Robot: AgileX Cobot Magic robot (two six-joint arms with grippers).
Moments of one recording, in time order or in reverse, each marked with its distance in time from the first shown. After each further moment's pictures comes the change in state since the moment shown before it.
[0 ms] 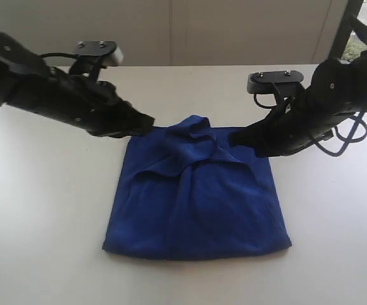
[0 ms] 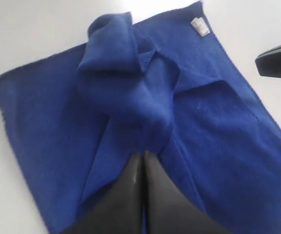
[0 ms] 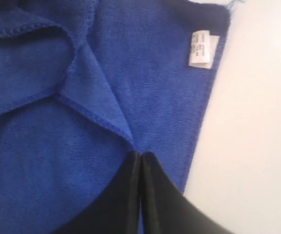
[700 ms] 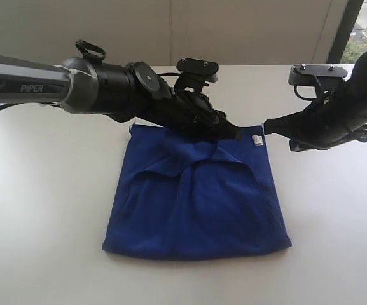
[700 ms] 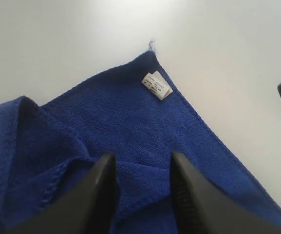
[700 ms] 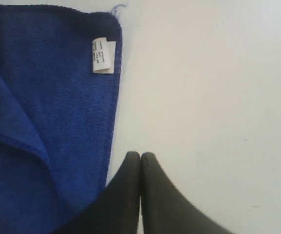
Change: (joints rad) left arm -0.214 0.442 -0.444 0.000 -0.139 -0.034; right arm -0.156 0.000 -0.005 -0.008 0.021 0.007
